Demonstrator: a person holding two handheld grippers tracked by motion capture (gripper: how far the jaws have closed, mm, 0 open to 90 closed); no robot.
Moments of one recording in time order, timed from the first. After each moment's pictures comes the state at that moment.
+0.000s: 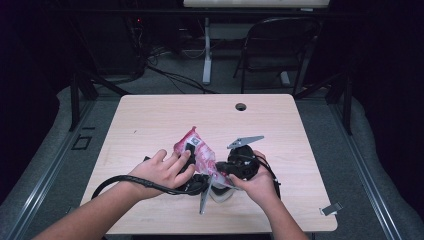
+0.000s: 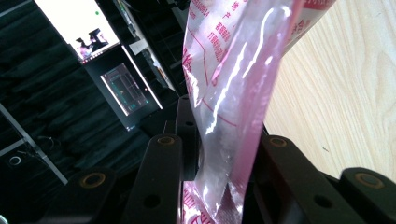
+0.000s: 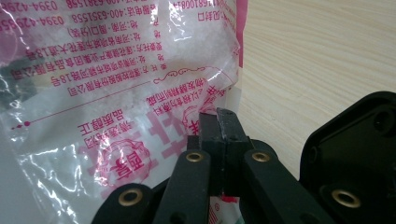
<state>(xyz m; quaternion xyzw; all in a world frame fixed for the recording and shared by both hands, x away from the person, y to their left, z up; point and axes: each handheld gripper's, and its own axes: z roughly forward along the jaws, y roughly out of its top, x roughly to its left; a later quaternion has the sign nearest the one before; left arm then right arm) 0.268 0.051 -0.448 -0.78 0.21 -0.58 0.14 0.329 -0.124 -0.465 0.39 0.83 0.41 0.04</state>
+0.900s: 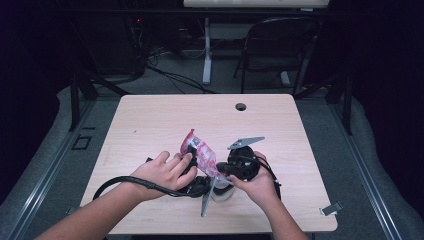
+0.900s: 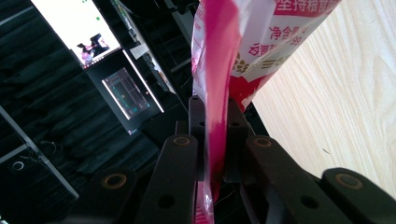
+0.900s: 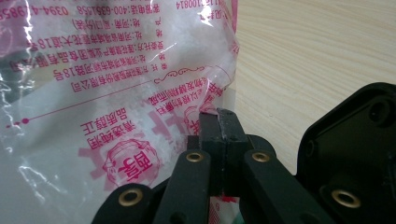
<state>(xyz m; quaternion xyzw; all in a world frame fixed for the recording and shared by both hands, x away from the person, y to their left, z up) 0.264 0.047 -0.449 -0.77 0.22 -0.58 0.14 0.327 -0.125 -0.465 0.39 0.83 0.40 0.04</state>
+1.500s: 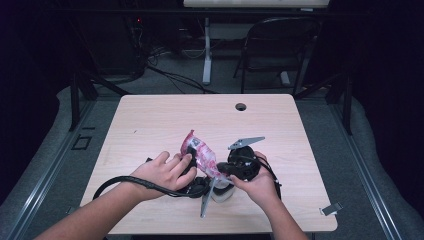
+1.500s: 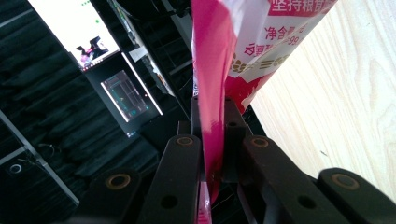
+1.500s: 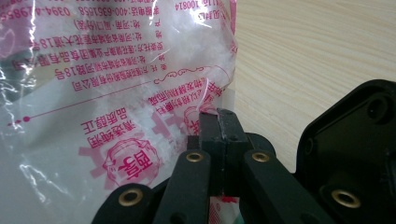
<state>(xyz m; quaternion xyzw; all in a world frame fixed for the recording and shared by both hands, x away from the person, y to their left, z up) 0.264 0.048 -0.450 -0.78 0.22 -0.57 0.14 0.327 -0.126 -0.465 0.39 0.83 0.40 0.04</state>
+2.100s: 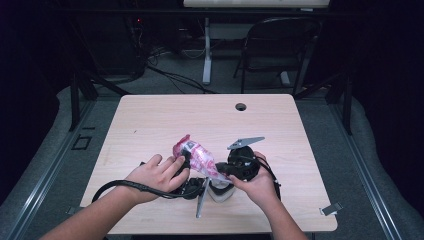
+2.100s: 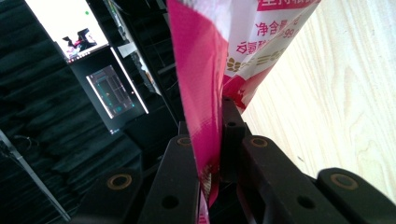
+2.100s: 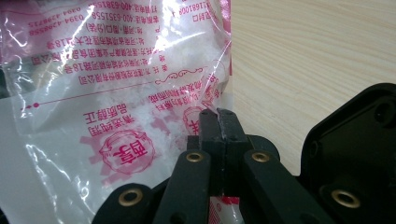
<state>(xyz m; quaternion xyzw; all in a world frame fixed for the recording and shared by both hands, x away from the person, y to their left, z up) 0.265 0.062 -0.459 -0.79 0.20 -0.56 0.12 0.327 -0.124 -0.465 0.39 0.82 0.41 0.04</state>
